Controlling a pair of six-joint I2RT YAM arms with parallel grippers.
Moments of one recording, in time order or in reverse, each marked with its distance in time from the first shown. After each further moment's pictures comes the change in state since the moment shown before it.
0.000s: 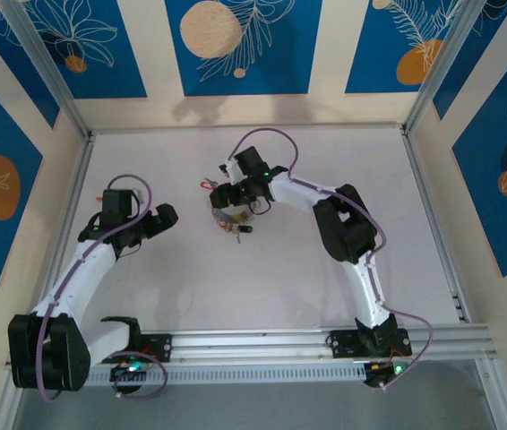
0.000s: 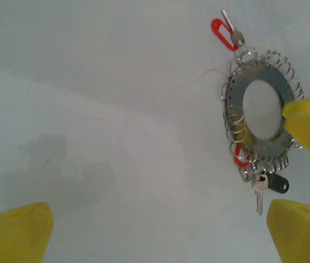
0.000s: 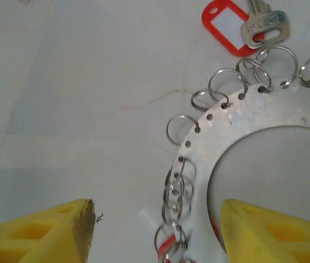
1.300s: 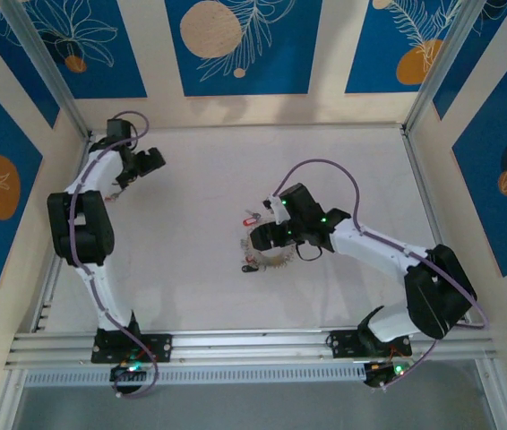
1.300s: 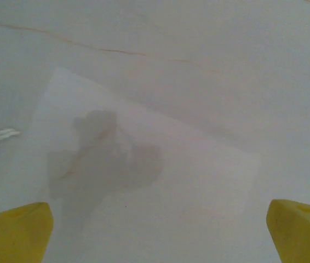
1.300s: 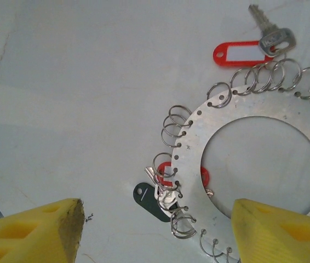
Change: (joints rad) left arm 0.147 0.900 0.905 -0.182 -0.146 0.076; right arm 0.050 -0.824 -0.793 -0.024 0.183 0.014
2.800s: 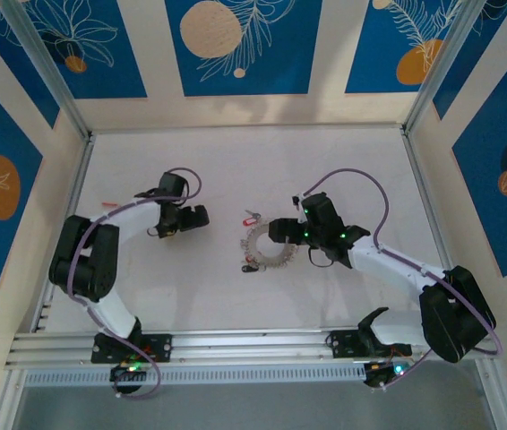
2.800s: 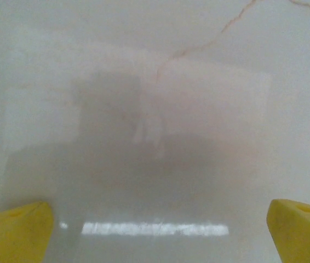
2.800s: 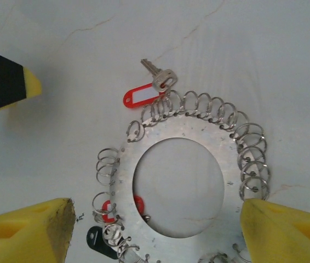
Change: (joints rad) left arm -0.381 -0.331 -0.639 0.191 -0.043 -0.068; right arm -0.099 -0.145 -0.218 0.224 0.144 0.193
